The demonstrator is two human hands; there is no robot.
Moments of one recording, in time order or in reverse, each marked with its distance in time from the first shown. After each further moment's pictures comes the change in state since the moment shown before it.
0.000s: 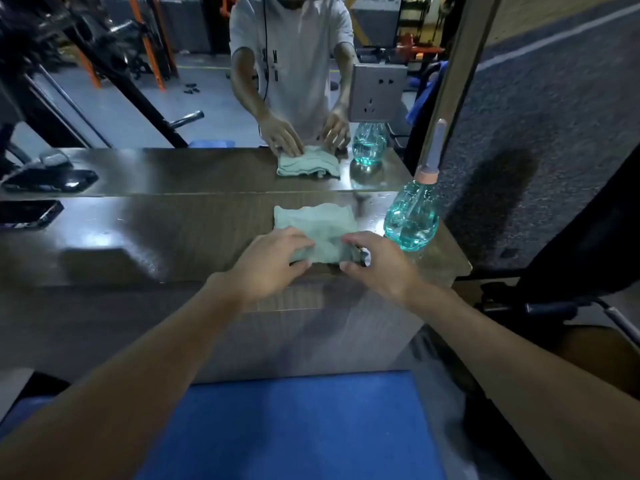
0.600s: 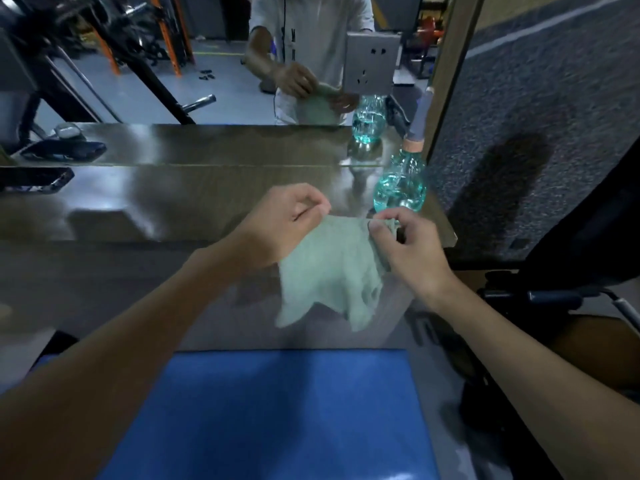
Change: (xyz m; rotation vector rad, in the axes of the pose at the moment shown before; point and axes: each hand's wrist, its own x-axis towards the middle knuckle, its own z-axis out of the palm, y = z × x) left_hand -0.040 0.093 -0.030 -0.580 0.253 -0.040; right_hand -0.061 0.009 -0.030 0.449 0.286 -0.070
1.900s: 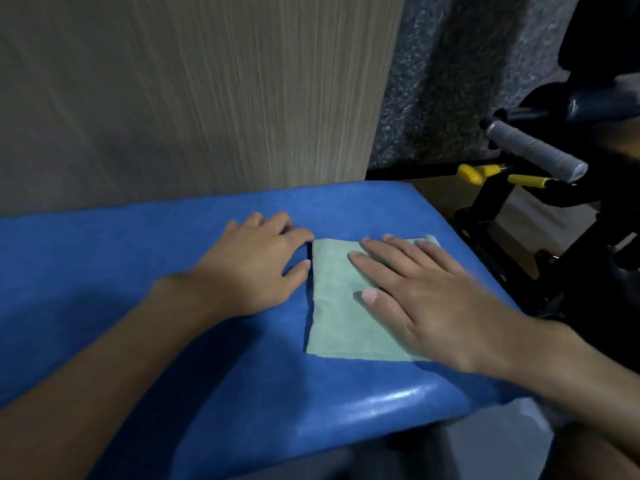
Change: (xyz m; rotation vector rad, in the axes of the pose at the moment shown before) left_hand -0.227 -0.429 0.389 0.889 -0.442 0.082; right_hand -0.316 0.505 0.076 -1.159 -0.567 -0.070
